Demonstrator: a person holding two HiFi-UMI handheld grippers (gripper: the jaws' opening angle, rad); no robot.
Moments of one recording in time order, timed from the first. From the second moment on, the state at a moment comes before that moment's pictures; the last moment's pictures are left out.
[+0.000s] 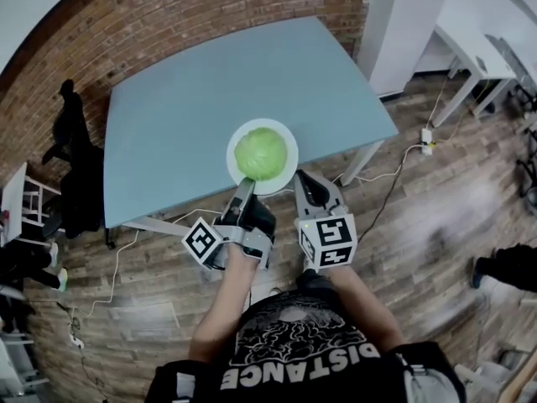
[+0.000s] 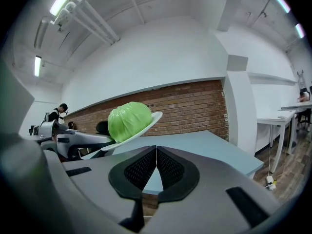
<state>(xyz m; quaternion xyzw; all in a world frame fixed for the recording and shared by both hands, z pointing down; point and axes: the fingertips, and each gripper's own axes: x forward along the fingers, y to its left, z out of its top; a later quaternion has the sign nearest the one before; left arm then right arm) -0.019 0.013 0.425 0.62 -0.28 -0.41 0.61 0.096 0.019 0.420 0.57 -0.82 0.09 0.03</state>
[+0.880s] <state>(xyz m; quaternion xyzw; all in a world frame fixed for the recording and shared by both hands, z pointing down) 0.053 -0.067 0.424 0.60 -0.31 -0.43 0.60 0.172 -0.080 0.423 0.53 -0.85 0.06 0.06</state>
